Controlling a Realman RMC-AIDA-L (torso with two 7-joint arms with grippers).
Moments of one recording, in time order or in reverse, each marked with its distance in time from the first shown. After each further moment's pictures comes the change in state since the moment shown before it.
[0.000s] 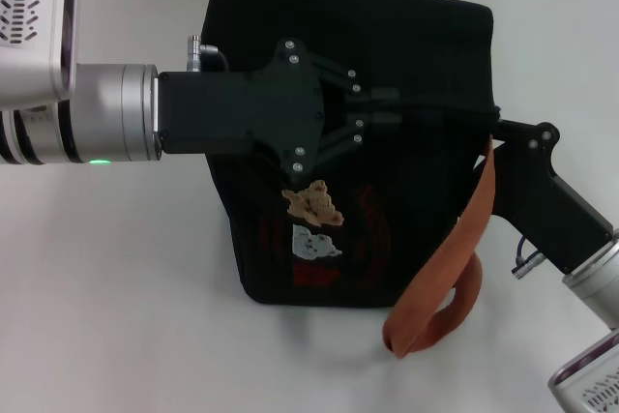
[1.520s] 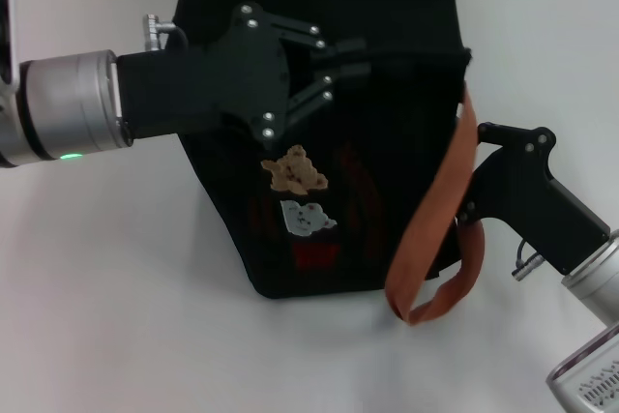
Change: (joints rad) left arm 0.045 0.008 -0.033 -0.029 -0.132 0.012 0.075; right arm -0.002 -0.002 0.001 -0.004 0.000 0.041 0.017
